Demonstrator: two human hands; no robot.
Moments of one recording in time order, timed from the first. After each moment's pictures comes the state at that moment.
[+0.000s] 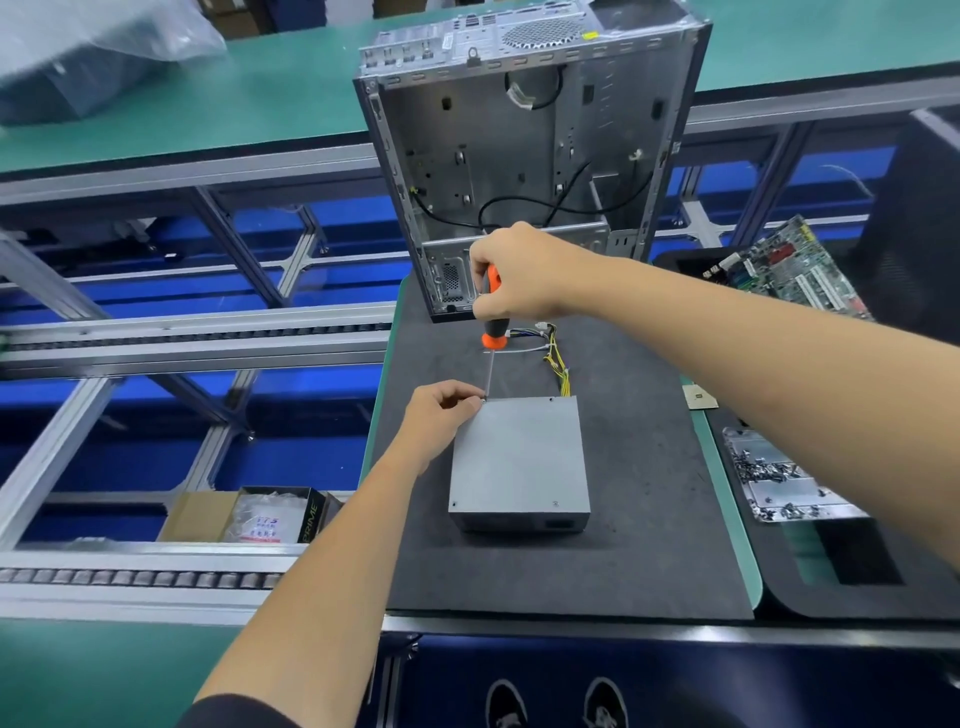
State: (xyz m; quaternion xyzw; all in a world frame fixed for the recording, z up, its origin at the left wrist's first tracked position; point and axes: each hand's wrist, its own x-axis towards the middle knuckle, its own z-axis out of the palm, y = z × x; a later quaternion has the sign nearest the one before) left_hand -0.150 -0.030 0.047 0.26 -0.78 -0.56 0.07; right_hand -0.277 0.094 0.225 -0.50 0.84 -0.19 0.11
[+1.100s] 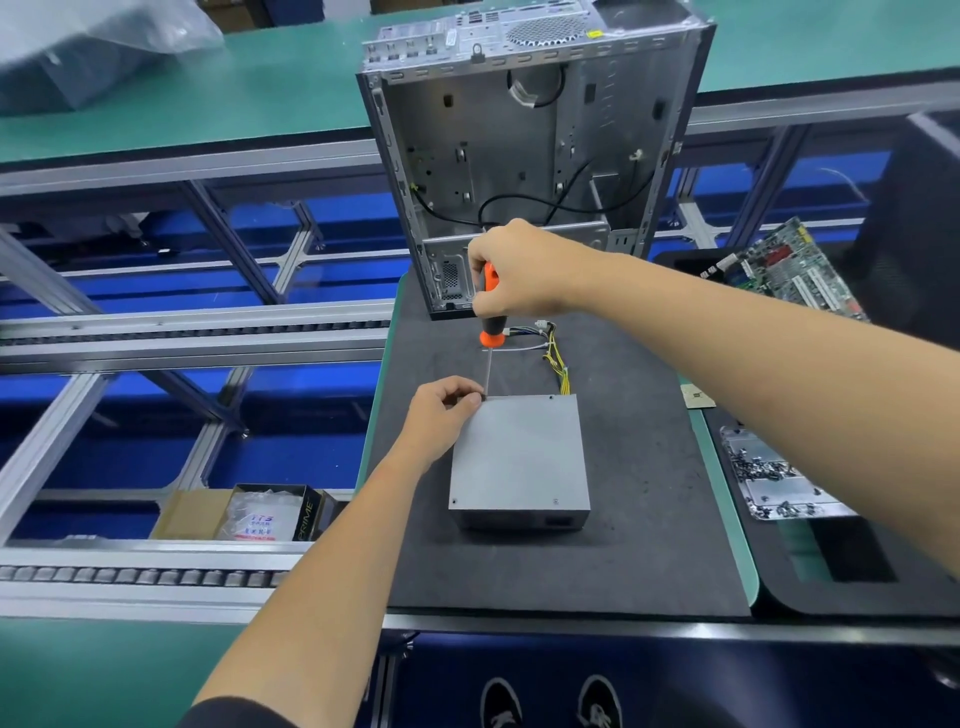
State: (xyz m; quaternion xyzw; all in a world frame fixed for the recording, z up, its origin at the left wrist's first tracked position) left_hand -0.148 -0.026 0.049 0.25 -0.81 -0.52 0.08; right_hand -0.275 0.090 0.226 -0.50 0.84 -0.17 0.10
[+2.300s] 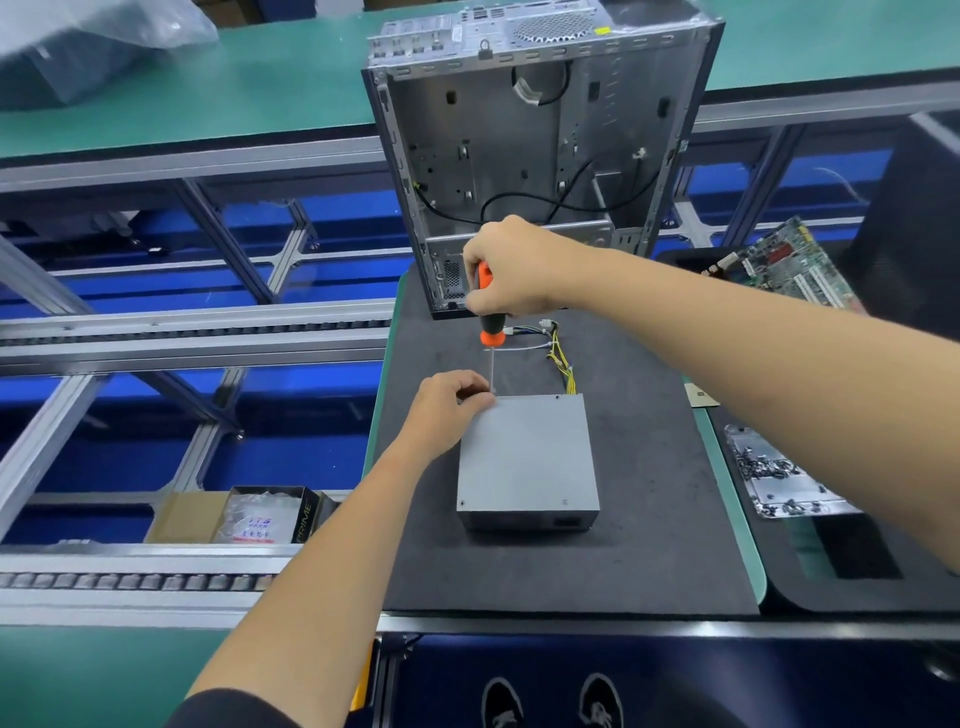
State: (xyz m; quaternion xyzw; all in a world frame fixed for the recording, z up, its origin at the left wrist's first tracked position) left_hand -0.155 -0.035 0.057 0.17 -0.88 -0.44 0.07; right_hand -0.270 0.073 0.228 -0.51 0.85 -0.14 0.08
